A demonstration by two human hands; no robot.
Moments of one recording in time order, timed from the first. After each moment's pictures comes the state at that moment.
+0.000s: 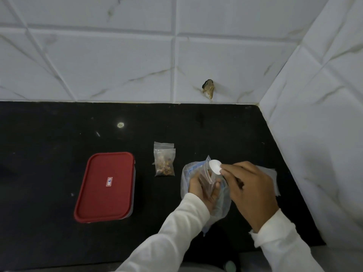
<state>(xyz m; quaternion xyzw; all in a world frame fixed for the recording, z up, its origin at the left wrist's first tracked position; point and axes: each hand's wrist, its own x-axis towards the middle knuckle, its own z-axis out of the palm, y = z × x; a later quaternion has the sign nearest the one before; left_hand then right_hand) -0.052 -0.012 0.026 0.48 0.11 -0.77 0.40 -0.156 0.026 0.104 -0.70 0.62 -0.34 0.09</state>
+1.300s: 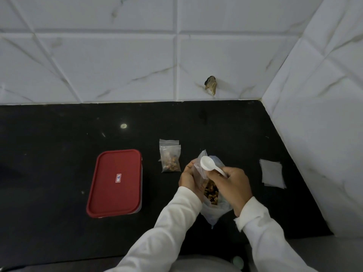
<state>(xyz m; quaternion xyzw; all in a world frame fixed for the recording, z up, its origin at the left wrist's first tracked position) -0.016 -0.017 0.021 0.50 0.03 -0.74 0.44 -0.111 0.021 0.089 -0.45 0.74 -0.28 0.40</state>
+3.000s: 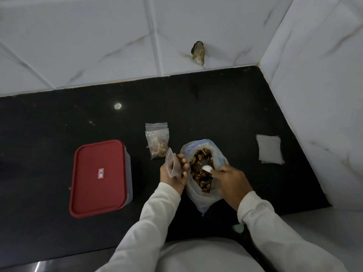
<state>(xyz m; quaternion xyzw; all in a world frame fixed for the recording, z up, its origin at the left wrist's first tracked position) 0.014 -0.023 -0.045 0.43 0.07 -0.81 0.39 -0.174 0.034 -0.025 -0.75 0.63 -0.10 0.17</state>
